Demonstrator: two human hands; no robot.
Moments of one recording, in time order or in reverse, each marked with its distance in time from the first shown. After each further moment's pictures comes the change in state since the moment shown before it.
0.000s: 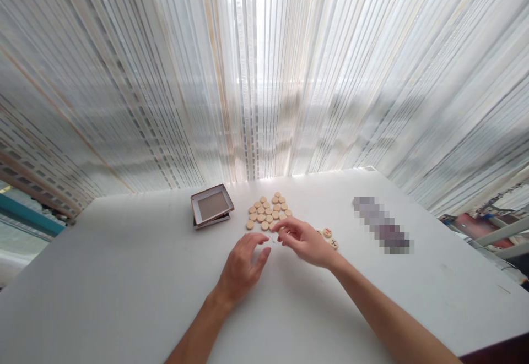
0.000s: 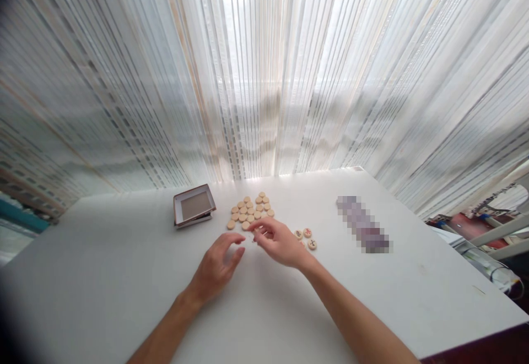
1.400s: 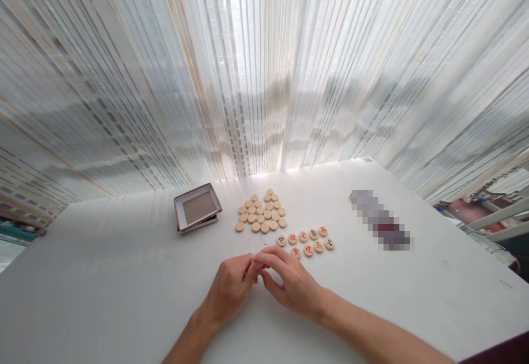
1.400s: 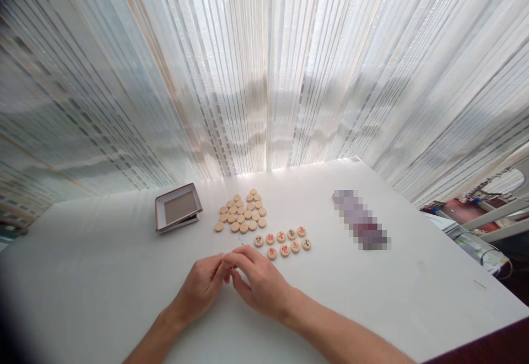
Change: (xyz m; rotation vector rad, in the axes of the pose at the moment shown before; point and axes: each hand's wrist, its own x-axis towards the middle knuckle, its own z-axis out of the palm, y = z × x) left_hand -0.007 0.002 0.006 -0.105 -0.215 -0.116; right_hand -0.034 0.020 0.045 -0.143 0.069 -0.366
